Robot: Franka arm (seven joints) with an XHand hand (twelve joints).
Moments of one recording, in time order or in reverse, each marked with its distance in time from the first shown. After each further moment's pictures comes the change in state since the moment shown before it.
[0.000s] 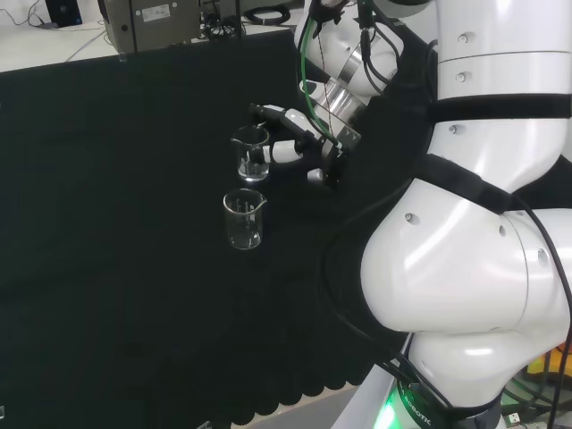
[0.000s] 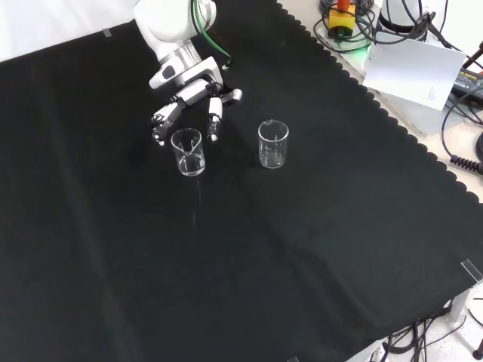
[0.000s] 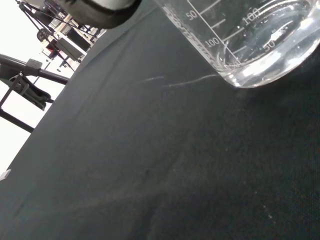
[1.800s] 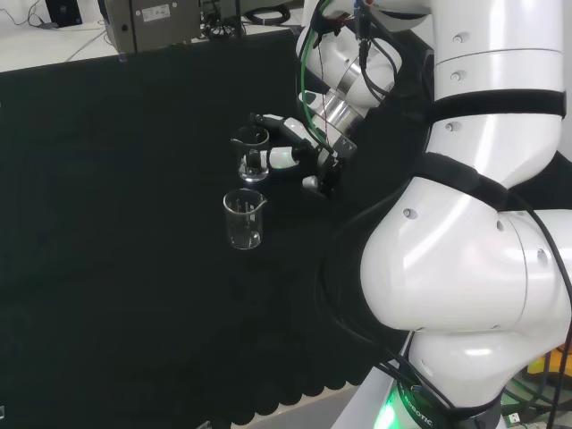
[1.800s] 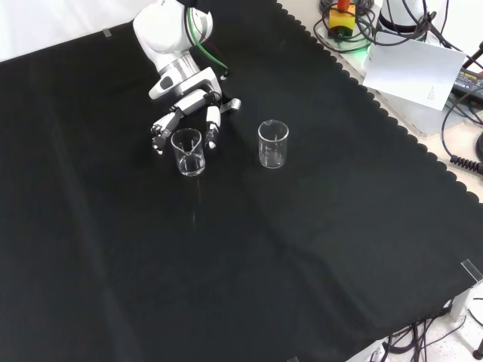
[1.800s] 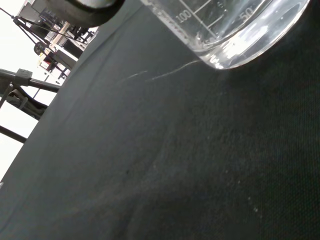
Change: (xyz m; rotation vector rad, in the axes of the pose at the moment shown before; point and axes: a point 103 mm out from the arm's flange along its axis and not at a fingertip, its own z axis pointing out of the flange) arm -0.015 0.008 0.017 -0.019 0.052 0.040
